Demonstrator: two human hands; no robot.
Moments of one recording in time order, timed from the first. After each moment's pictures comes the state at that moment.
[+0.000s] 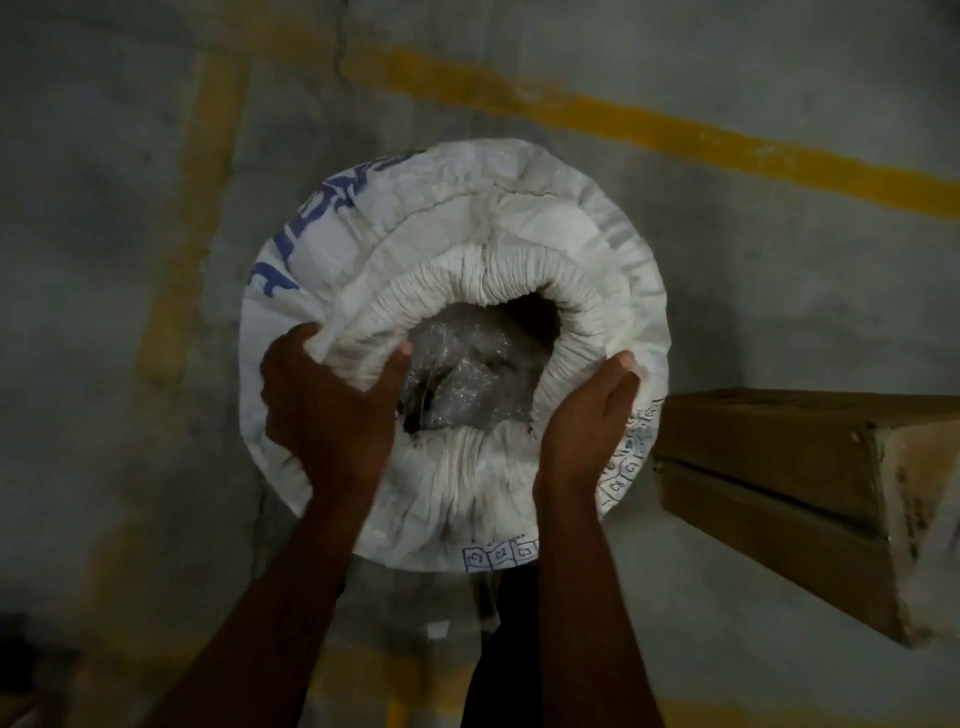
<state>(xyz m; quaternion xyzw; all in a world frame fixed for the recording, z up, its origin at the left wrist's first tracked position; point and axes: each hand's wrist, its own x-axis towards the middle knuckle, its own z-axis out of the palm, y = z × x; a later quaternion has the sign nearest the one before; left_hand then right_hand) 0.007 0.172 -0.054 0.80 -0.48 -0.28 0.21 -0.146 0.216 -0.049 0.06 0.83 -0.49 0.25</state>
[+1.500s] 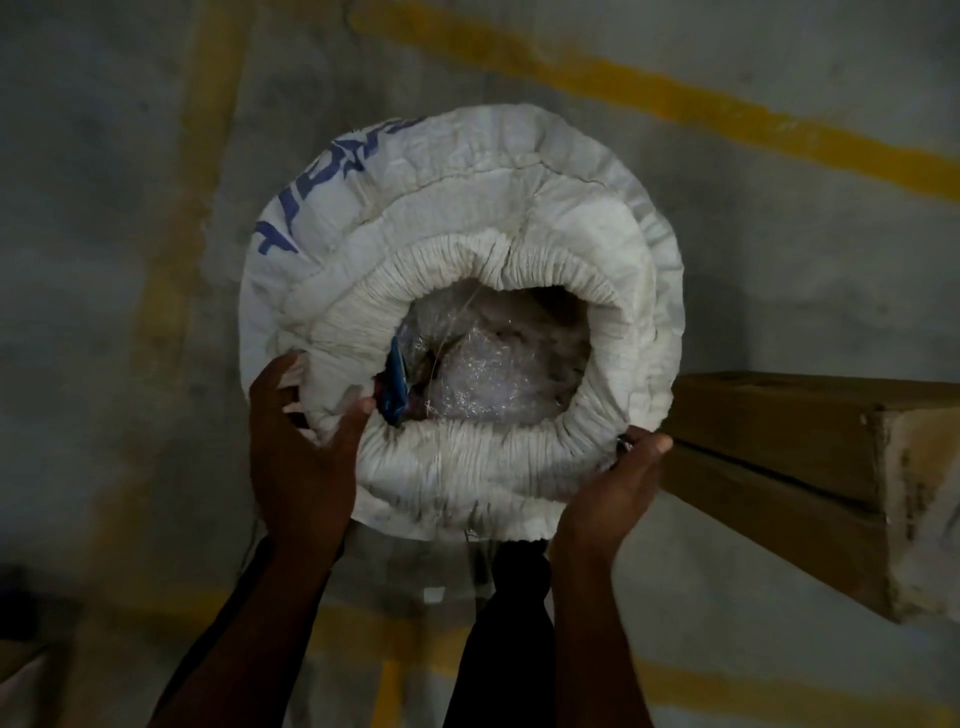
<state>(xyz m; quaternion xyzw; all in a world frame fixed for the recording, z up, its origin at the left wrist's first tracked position) 0.067 0.238 -0.063 0.74 -0.48 -0.37 0.31 -0.129 0.300 -0.053 0.06 0.82 -0.52 0.23</state>
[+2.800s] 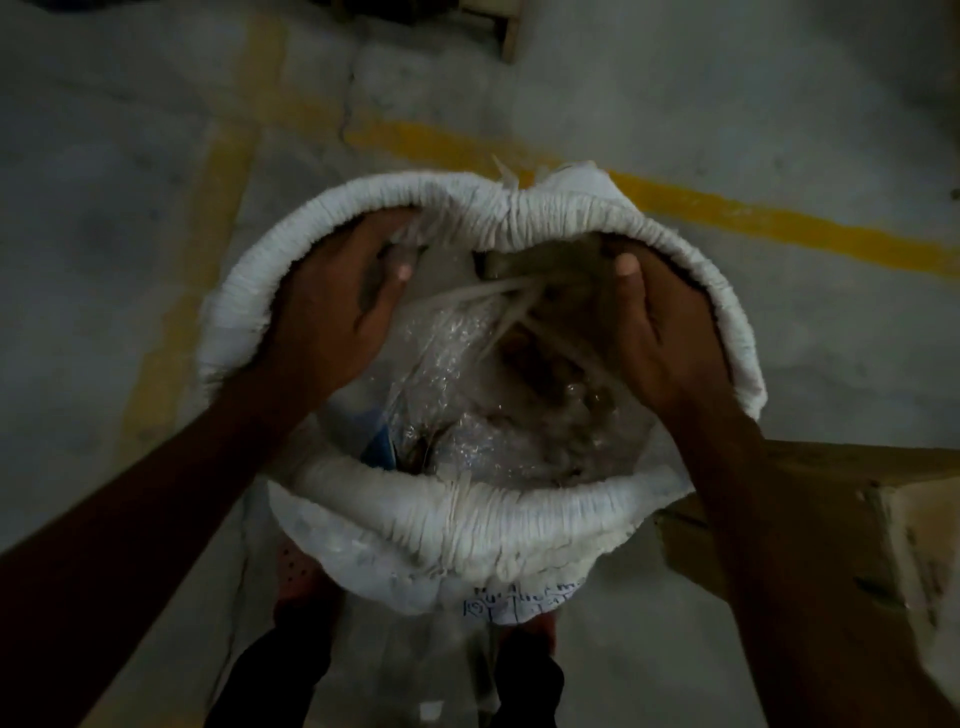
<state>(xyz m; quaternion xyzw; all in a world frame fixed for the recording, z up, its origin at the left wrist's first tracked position) 0.000 0.021 -0.038 0.40 -0.84 -0.20 0.29 -0.263 0.136 -0.005 -0.56 0.73 -0.37 0.14</state>
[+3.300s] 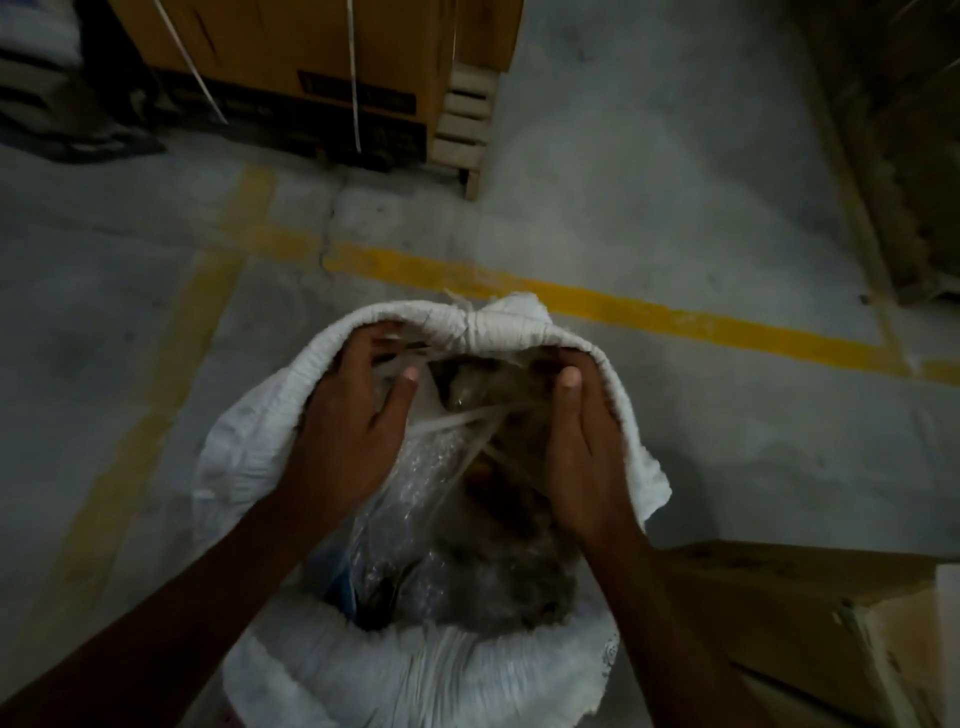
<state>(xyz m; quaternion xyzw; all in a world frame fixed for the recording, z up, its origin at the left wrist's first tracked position) -0.045 0.015 -0.038 0.49 -0.71 -0.38 0.32 -0.227 0.111 -0.006 -0.40 0.73 -0.49 0.25</state>
